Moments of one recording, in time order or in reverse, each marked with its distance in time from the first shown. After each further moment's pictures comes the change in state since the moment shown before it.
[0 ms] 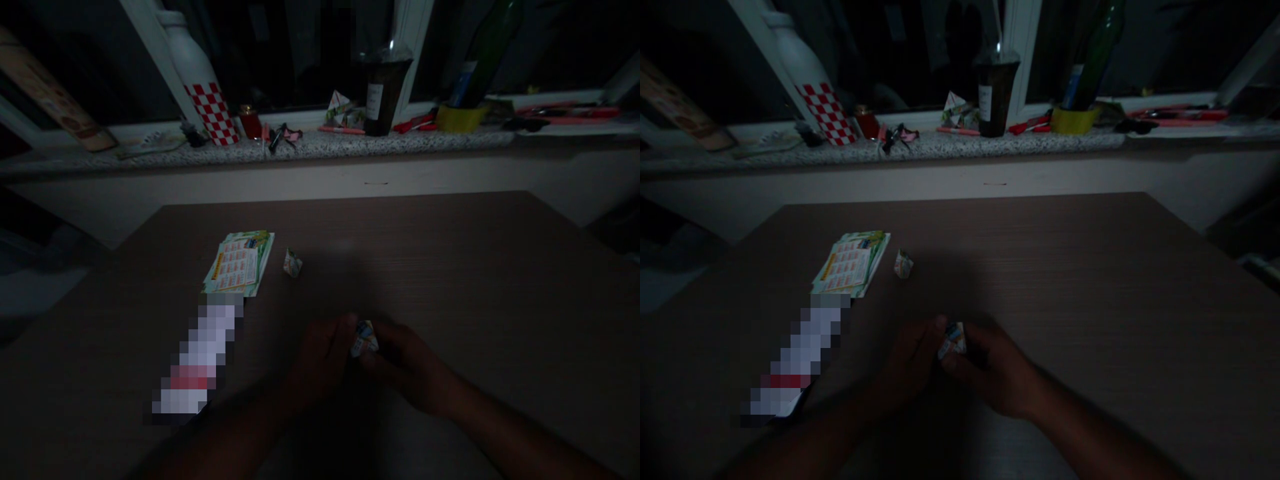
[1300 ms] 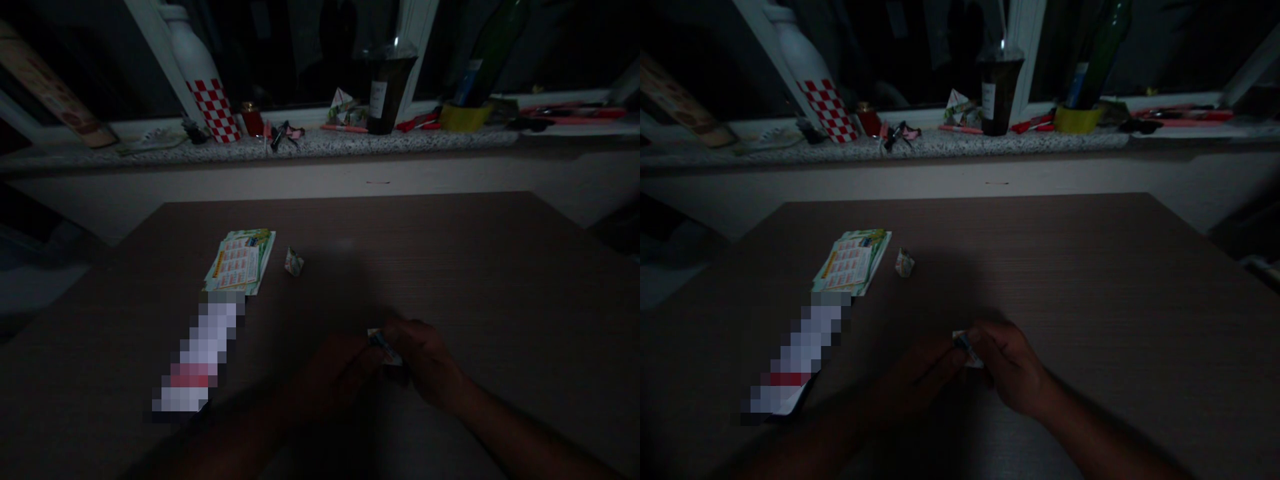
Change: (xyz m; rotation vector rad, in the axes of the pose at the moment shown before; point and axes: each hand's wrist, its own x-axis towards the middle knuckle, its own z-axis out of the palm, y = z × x) left_hand -0.005 0.015 -0.003 -0.058 -0.341 0.129; right_hand -0.008 0.018 -0.002 0.145 0.213 0.032
